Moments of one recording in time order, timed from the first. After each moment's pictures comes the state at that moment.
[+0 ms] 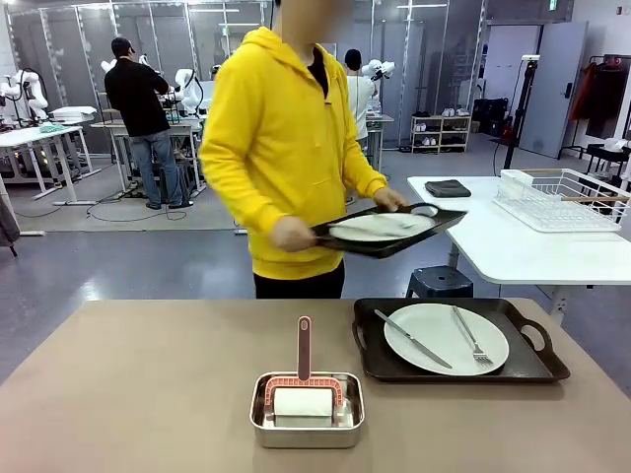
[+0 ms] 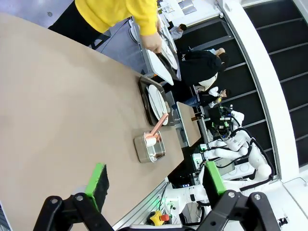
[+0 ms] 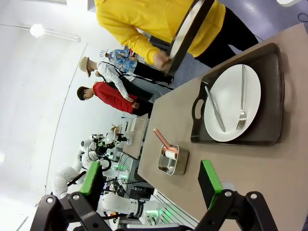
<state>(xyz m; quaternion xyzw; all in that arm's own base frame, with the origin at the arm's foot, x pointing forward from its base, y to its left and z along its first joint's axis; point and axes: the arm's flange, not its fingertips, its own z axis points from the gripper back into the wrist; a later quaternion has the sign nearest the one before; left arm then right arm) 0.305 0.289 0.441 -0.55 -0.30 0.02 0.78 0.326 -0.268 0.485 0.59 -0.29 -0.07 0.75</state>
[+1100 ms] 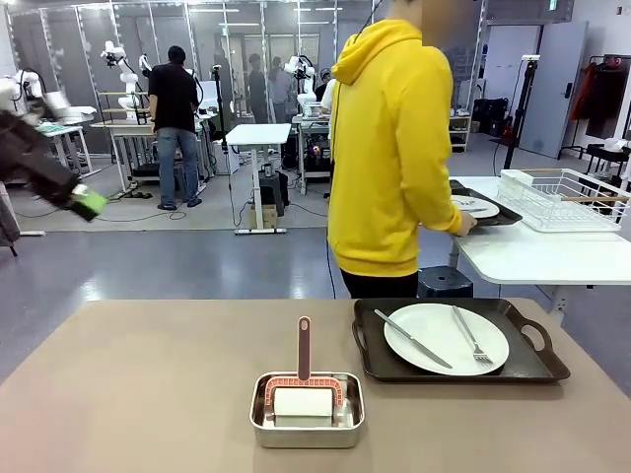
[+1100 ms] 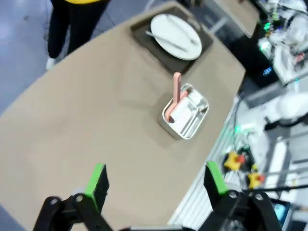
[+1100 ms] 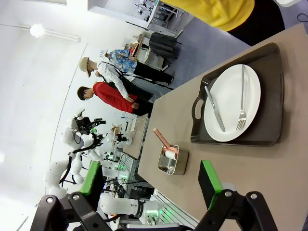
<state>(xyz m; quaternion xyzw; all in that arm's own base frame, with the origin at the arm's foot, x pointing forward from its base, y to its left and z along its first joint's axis) 0.451 0.023 0.613 -0.31 -0.22 -0.36 0.85 0.326 -0.269 0.485 0.59 -0.29 -0.07 0.75</state>
